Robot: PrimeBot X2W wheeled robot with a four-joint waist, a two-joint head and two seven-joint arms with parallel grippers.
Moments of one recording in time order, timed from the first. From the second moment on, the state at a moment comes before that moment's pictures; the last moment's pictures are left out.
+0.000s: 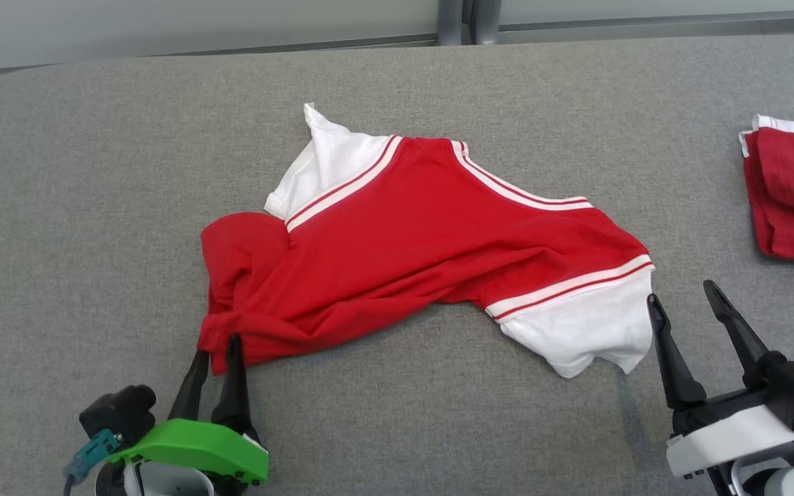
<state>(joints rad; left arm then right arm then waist) -0.06 0.18 -0.32 0.16 -0.78 0.13 -0.17 0.07 -0.20 0.02 -0.09 0.17 0.13 -0.19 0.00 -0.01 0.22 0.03</state>
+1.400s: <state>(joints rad) -0.04 0.17 -0.34 0.39 -0.87 -0.01 -0.09 0.16 -0.18 0.00 -0.14 0.17 0.13 -0.13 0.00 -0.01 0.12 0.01</state>
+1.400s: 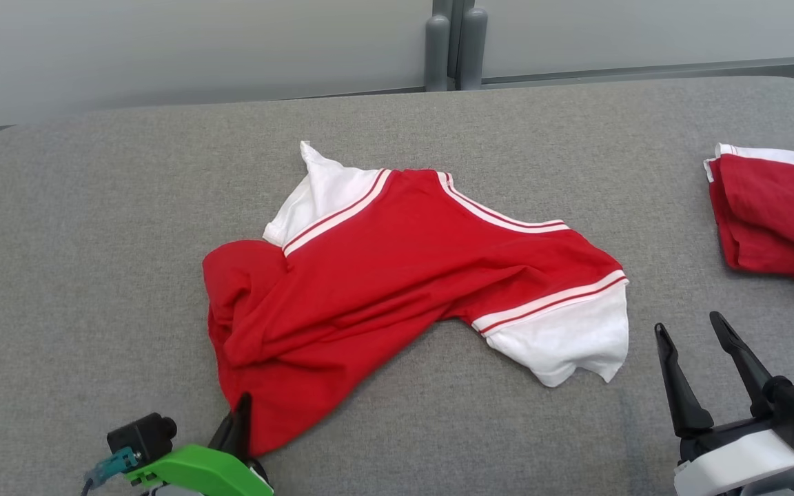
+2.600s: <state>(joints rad) 0.09 0.23 -0.26 0.10 -0.65 0.10 -0.19 0.16 -0.24 0.00 -0.12 0.22 0.13 -0.01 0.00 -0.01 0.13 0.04</state>
